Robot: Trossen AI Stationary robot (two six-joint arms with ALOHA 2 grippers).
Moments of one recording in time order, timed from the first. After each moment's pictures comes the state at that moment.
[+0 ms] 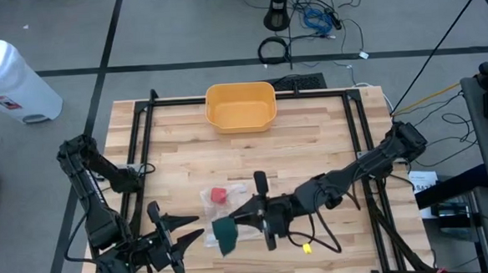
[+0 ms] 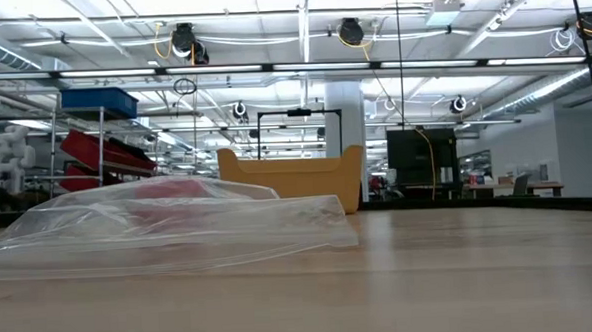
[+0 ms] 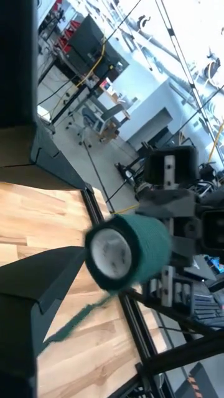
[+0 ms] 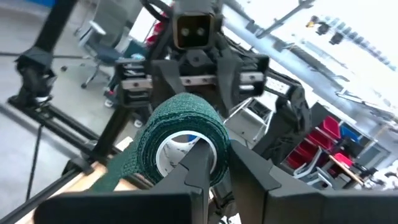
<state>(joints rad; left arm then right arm) -1.04 1.48 1.35 -0.23 -1.38 0.21 0.47 1.69 1.39 0.38 0.31 -0.58</state>
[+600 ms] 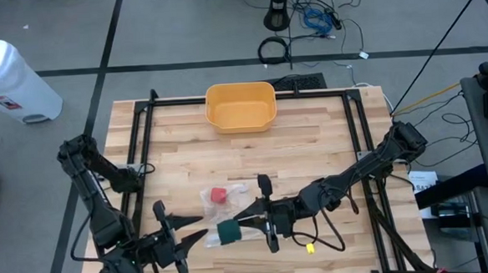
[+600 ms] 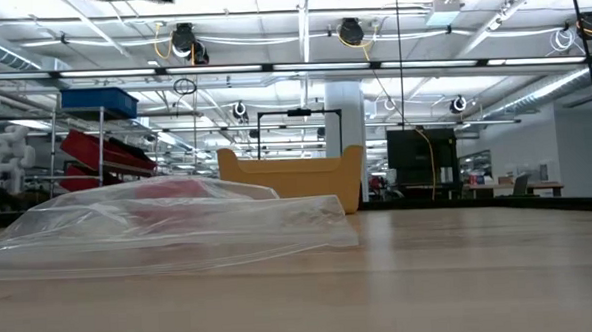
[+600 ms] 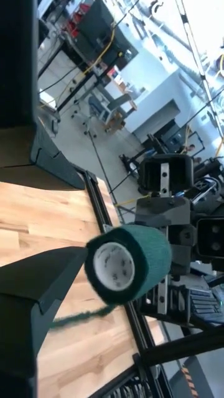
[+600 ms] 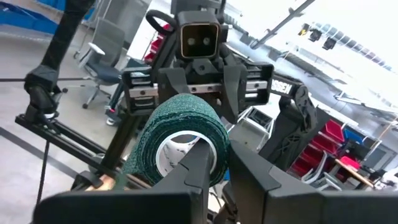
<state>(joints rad) -1.01 1.48 1.31 -0.22 -1.33 0.14 0.47 1.69 1.24 0.60 0.31 -0.53</state>
